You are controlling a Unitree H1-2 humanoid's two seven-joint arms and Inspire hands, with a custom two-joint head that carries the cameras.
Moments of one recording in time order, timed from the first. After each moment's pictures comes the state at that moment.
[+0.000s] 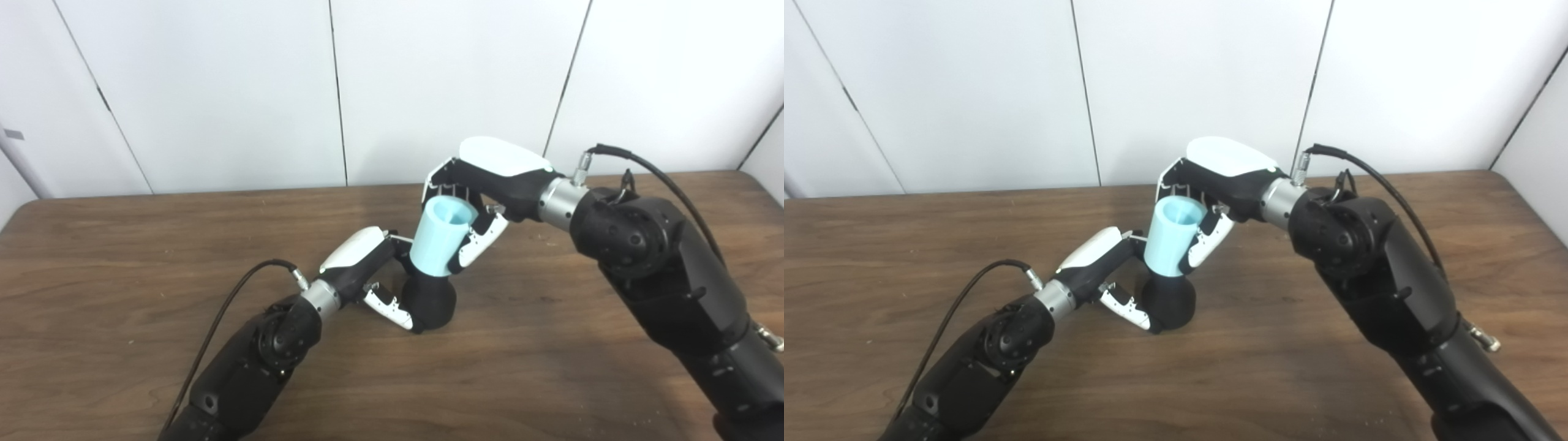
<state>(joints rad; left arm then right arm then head) -0.55 0.23 -0.52 0.31 0.43 -0.05 -0.21 -0.69 -0.47 0.36 -0.32 -0.60 0.35 0.70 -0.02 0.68</state>
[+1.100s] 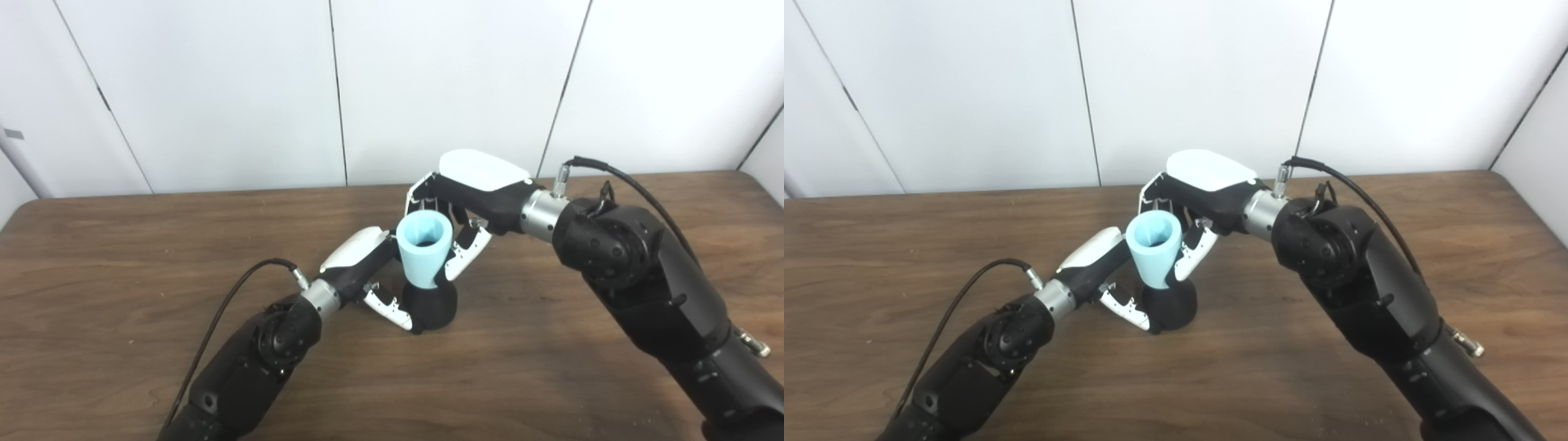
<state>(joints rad) -0.55 0.23 -0.53 0.31 0.43 -0.05 -0.21 -0.68 -0.44 0.39 -0.30 -0.60 0.28 0.69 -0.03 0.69</state>
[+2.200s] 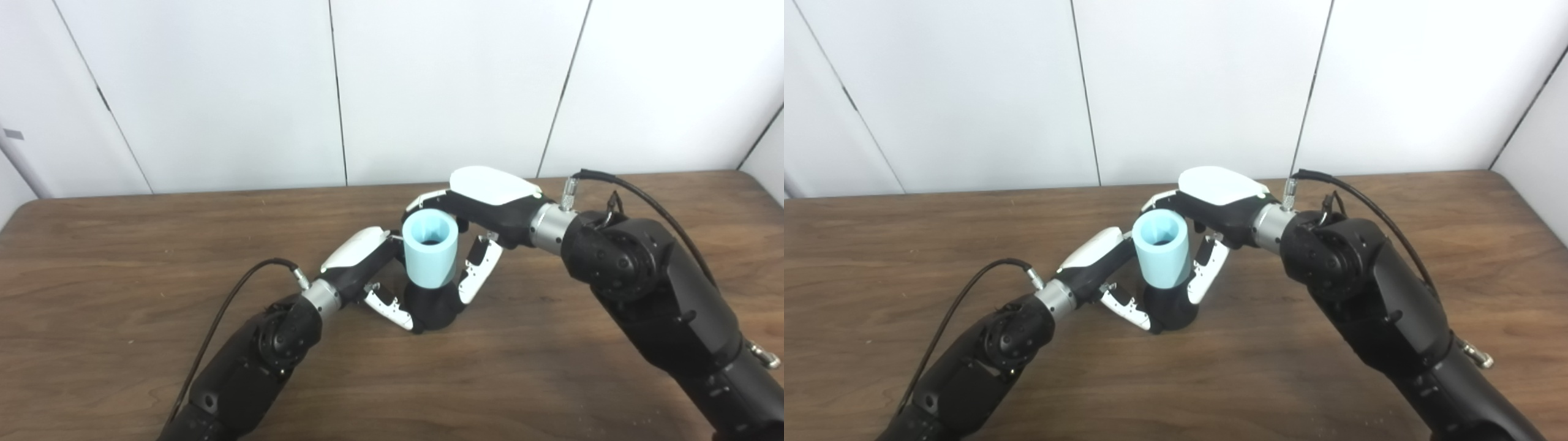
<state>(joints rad) -0.55 0.23 -0.53 0.30 0.43 -0.05 -0.21 -0.64 -0.46 0.39 -0.36 -0.68 0.36 0.76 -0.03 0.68</state>
